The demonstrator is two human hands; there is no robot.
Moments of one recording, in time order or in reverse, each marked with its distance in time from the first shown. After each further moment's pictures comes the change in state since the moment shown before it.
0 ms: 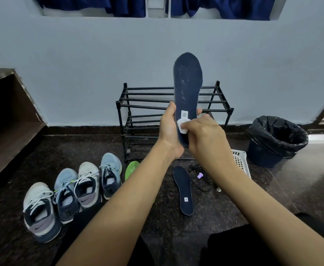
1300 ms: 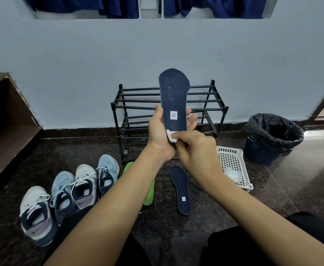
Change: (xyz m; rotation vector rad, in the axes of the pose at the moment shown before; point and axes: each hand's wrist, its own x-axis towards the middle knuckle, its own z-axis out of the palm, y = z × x) left_hand -0.004 -0.005 -0.002 -0.102 0.021 0.027; right_hand -0.023 -0.013 -0.004 0.265 0.058 0.153
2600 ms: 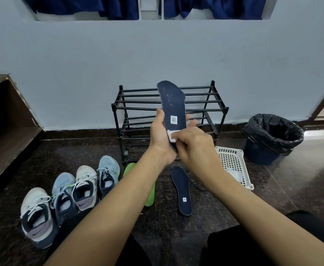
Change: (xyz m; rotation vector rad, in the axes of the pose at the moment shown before) left_hand 0.000 -0.003 -0.006 0.090 0.053 -0.017; right_hand 0.009 0.000 0.000 -0.107 -0.127 -0.065
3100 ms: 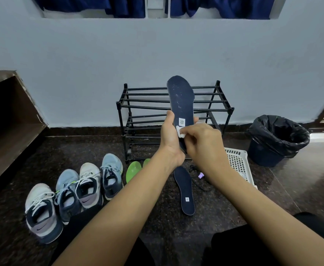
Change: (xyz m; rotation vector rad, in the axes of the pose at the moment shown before) left_hand -0.001 -0.006 0.000 0.039 0.030 -0.042; right_hand 0.008 0.003 0.002 -0.008 0.026 0.081
